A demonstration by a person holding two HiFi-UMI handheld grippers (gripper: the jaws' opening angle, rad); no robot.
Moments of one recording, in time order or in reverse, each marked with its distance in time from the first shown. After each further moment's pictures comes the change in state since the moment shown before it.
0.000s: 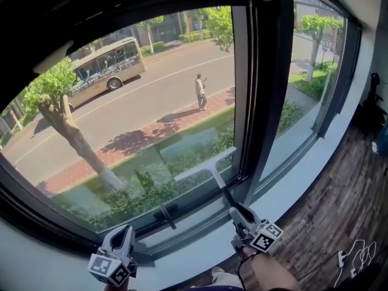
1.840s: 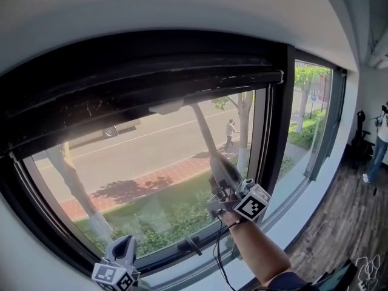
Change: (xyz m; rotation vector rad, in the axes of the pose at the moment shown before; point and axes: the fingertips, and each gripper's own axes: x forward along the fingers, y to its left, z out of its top) left arm -0.037 0.074 0.081 0.042 -0.244 -0.016; right arm 0.231 0.251 0.184 -0.250 -0.365 0.438
